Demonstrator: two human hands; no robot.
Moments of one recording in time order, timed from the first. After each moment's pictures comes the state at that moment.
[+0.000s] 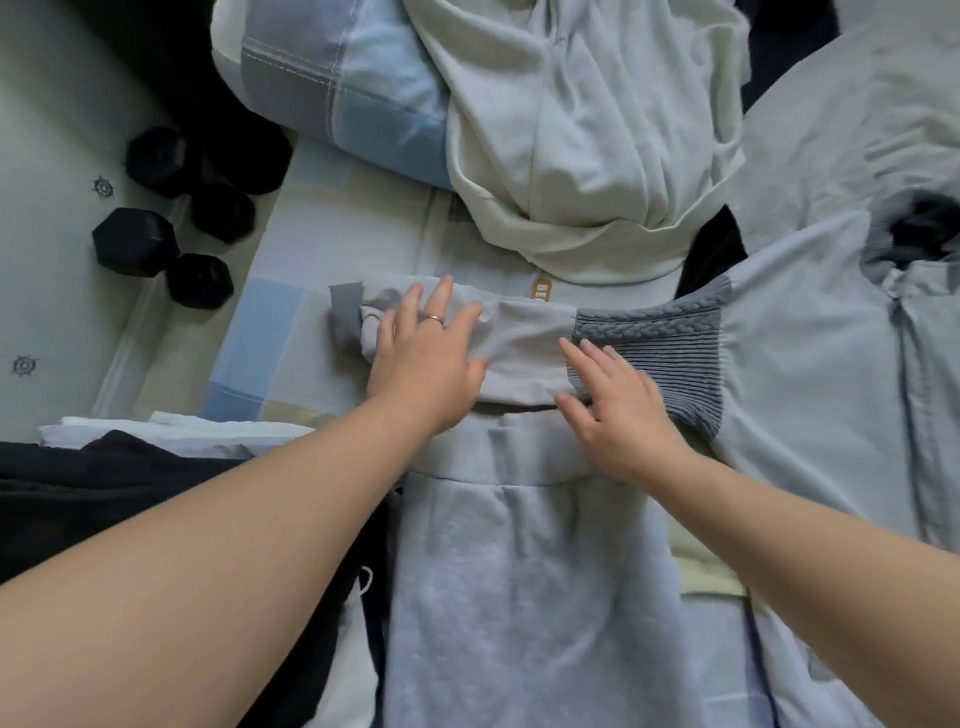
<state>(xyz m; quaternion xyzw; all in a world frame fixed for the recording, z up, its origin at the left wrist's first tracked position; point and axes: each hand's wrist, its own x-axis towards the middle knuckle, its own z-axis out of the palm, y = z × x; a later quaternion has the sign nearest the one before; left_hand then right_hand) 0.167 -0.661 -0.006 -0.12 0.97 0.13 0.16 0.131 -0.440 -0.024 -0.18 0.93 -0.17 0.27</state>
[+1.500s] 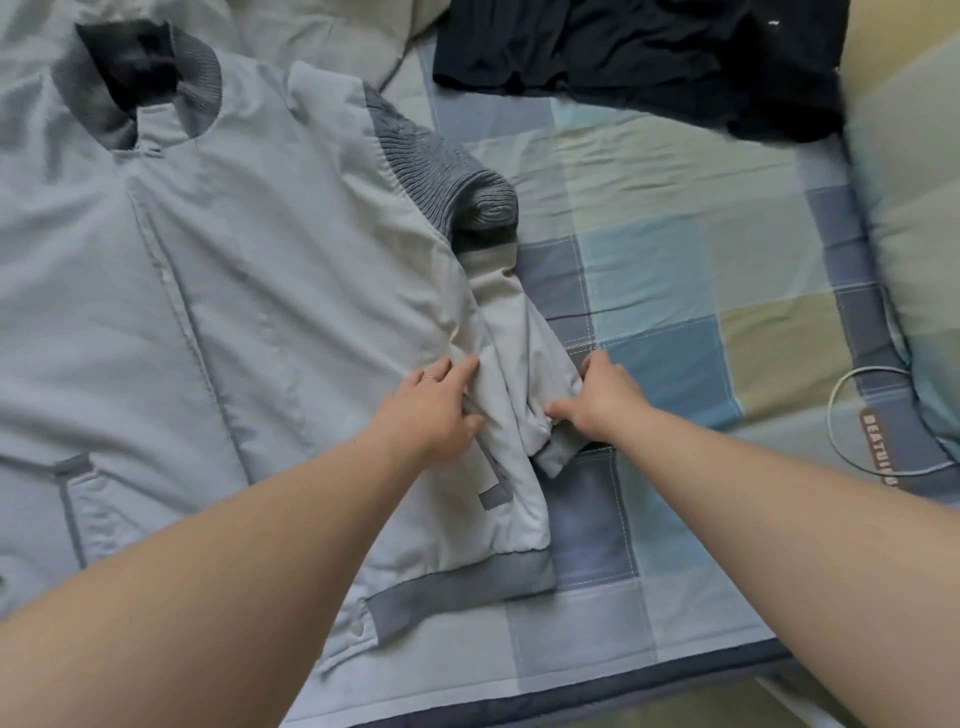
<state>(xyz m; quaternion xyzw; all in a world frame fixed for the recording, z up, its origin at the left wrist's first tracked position) 0.112 0.174 -0.086 0.06 0.90 0.19 0.40 0.102 0.386 -0.086 0.24 0.87 -0.19 0.38</state>
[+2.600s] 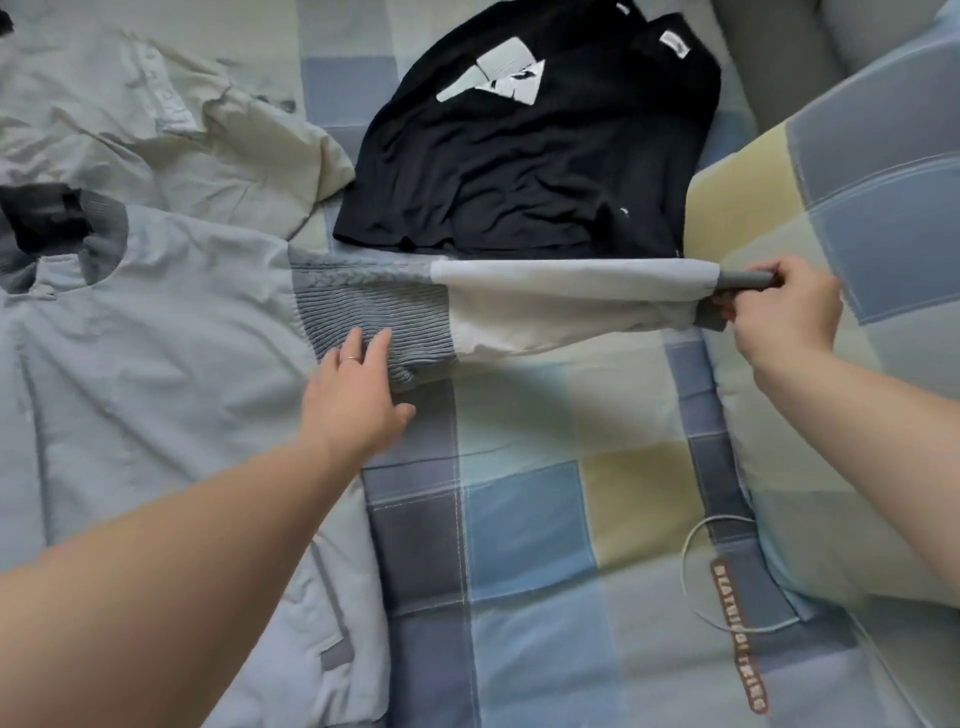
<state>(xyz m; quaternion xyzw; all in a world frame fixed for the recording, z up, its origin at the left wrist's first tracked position) -0.029 0.271 -0.030 -0.05 0.96 0.17 0.23 -0.087 0.632 0.068 0.33 0.89 -0.30 -0.09</state>
